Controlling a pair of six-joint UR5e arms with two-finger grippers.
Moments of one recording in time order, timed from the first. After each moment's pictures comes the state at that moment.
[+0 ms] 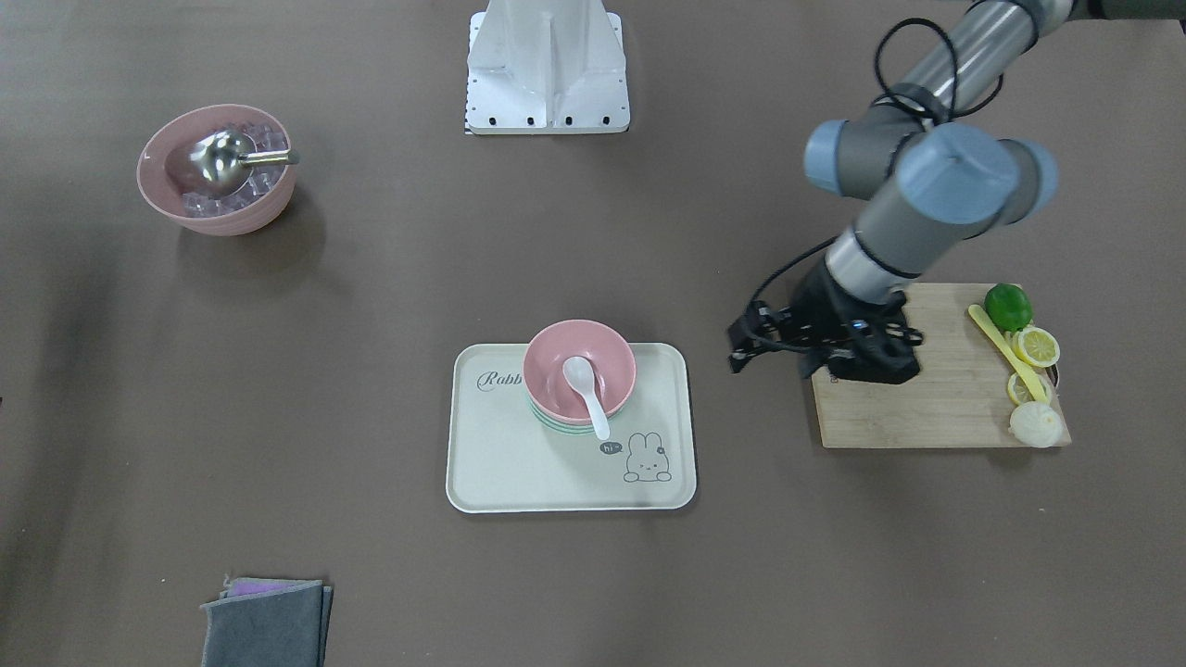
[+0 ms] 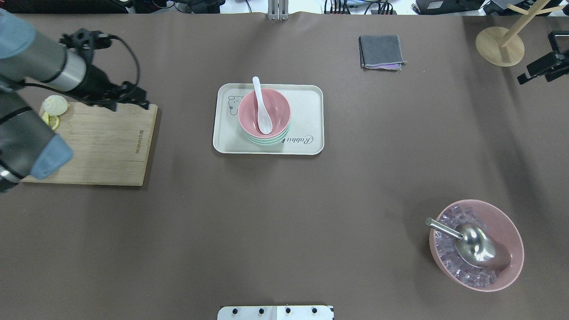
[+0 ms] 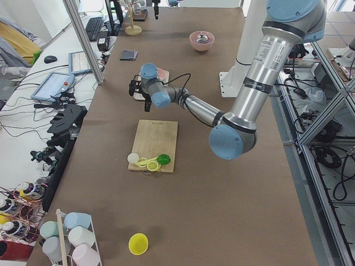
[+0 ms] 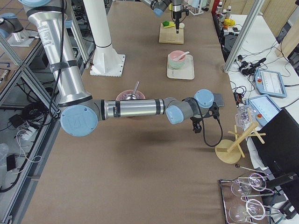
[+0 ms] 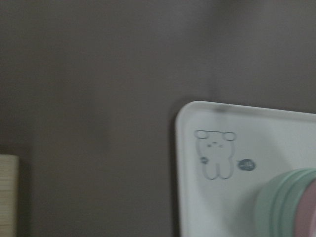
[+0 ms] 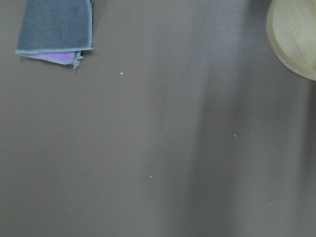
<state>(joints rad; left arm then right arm) -0.99 -1.84 -1.65 -2.07 -2.22 -0.86 1.38 -1.31 1.34 -1.21 2.46 0.19</state>
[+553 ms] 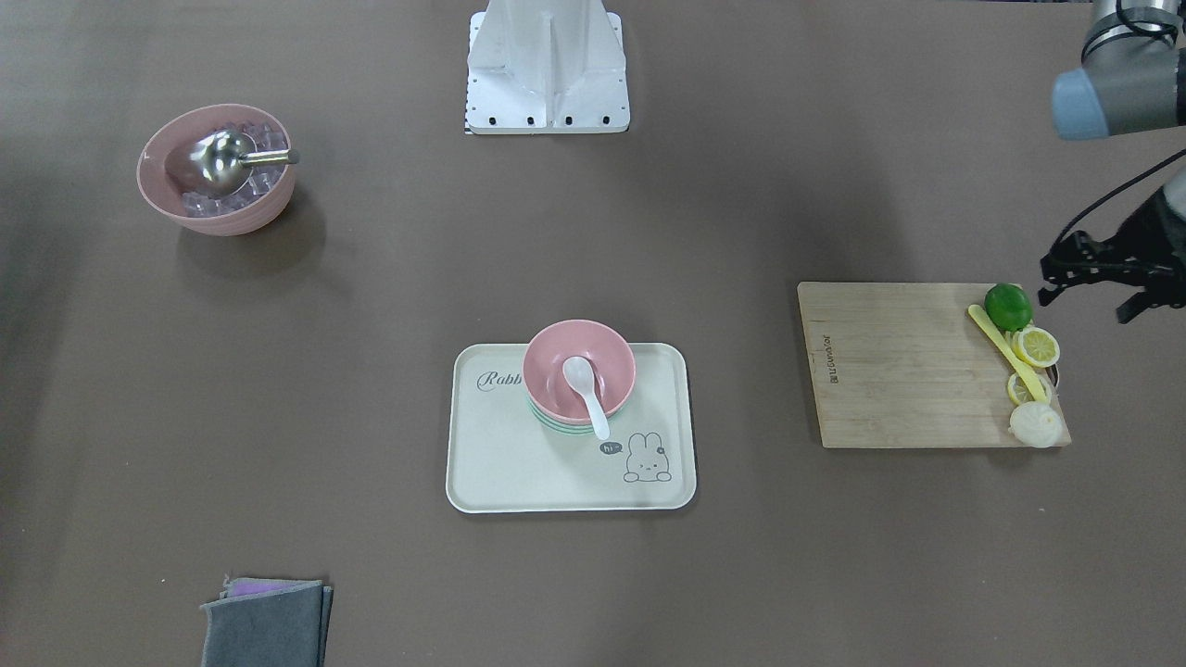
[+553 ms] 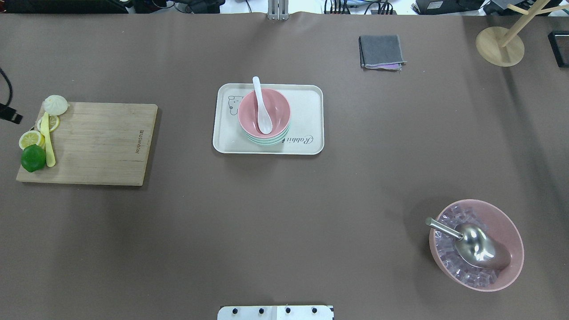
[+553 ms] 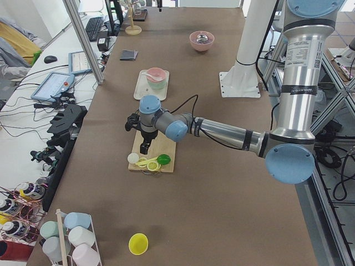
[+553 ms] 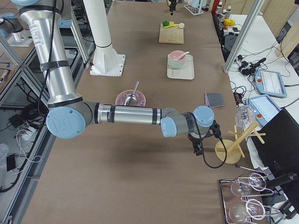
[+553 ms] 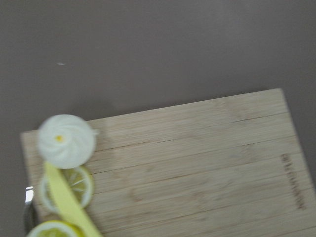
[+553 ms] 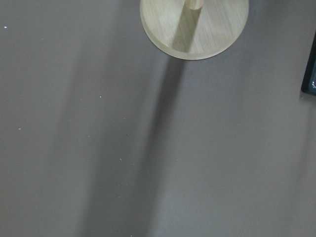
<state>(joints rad) -1.26 -1.60 -1.71 -1.86 -2.24 -0.21 1.50 -1.34 1.31 -1.34 2.40 -0.08</state>
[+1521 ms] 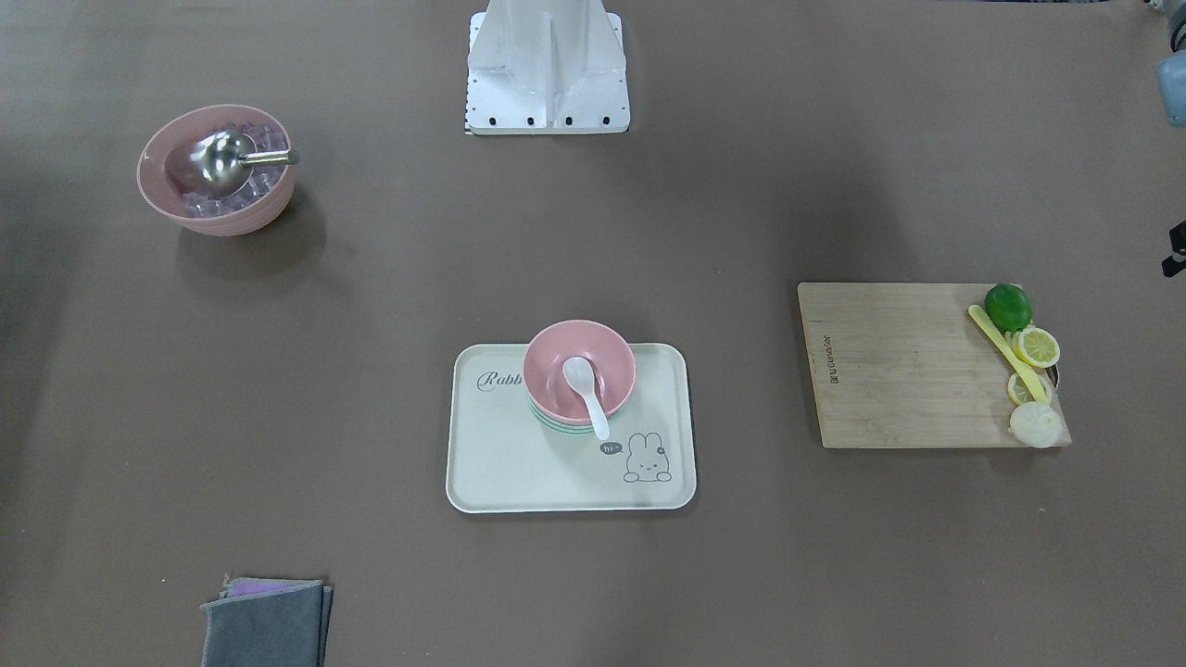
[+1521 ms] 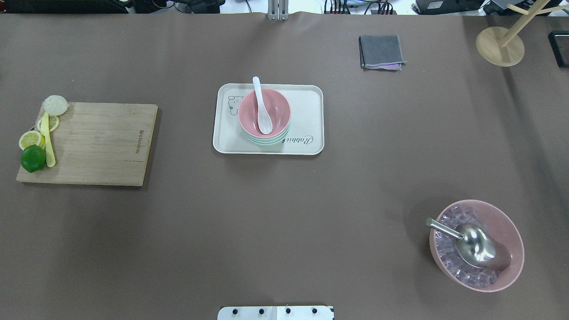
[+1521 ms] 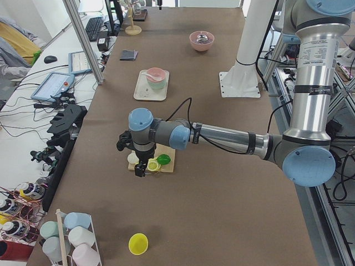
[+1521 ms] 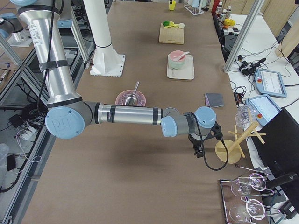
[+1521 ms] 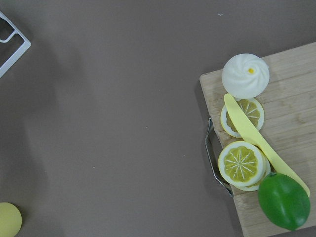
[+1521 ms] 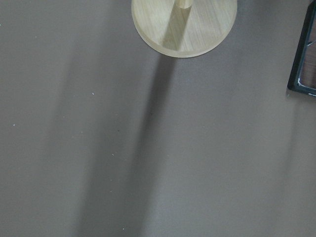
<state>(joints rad) -1.43 -1.60 -1.69 -1.65 -2.31 0.04 1.51 -1.34 1.31 -1.37 2.39 -0.10</state>
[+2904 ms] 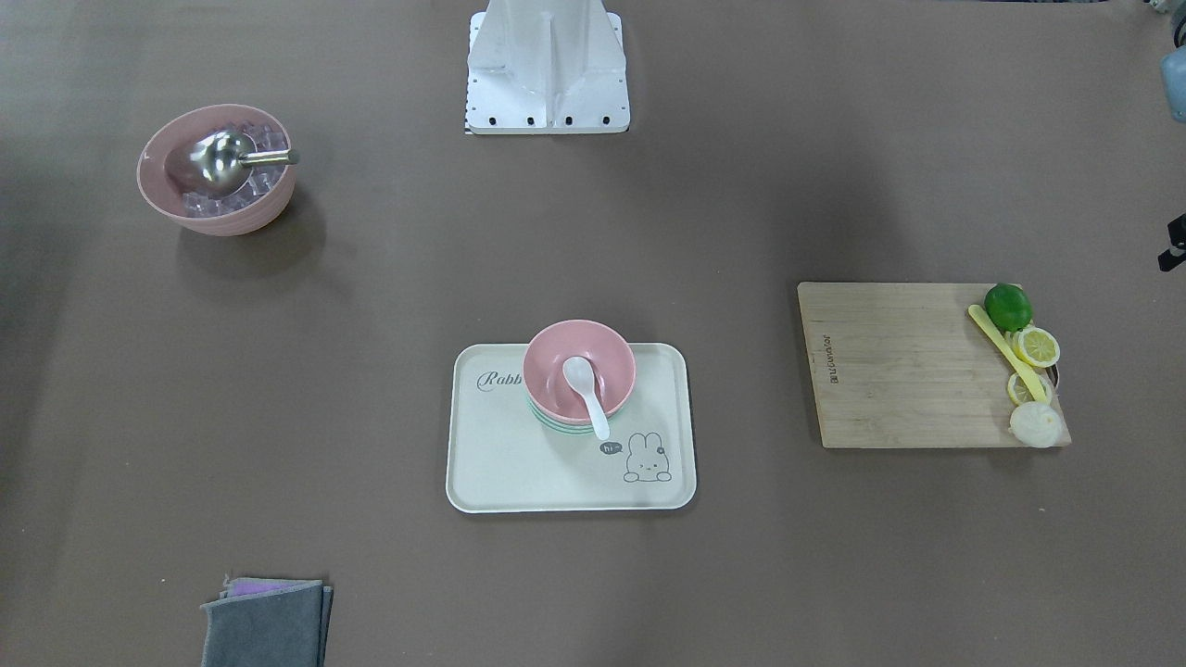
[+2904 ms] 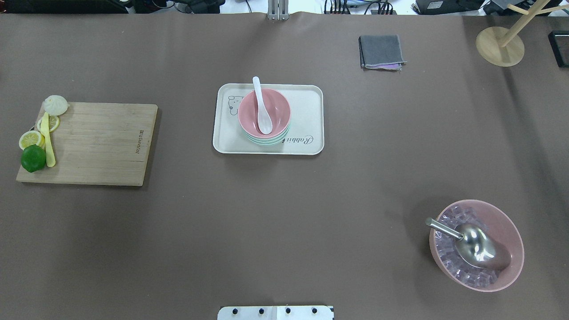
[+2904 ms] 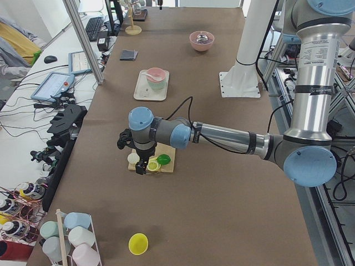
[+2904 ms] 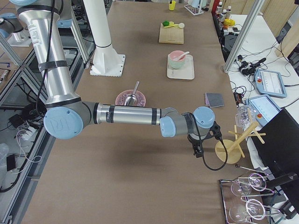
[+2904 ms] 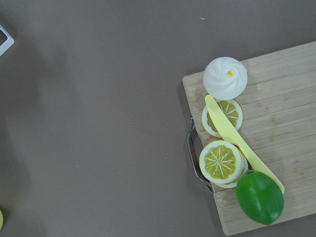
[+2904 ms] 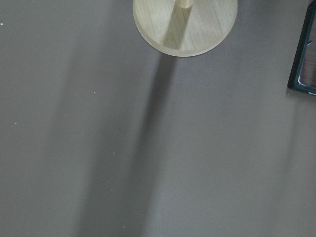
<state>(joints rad) -1.43 -1.60 -1.70 -1.65 -2.33 0.03 1.51 -1.35 1.32 -1.36 2.39 -0.10</state>
